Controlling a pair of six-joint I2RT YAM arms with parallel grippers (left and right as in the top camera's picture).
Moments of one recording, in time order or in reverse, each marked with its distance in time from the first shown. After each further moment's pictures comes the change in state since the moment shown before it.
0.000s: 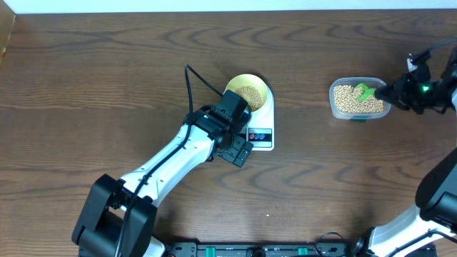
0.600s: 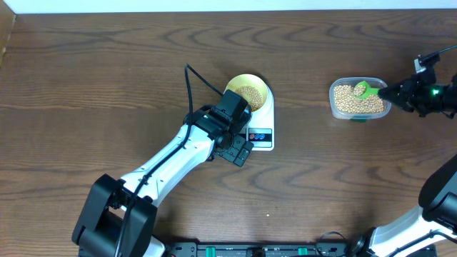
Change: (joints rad) left arm 0.000 0.000 0.000 0.016 0.000 0.000; right arm -0.047 0.000 0.000 -0.040 -0.122 -0.035
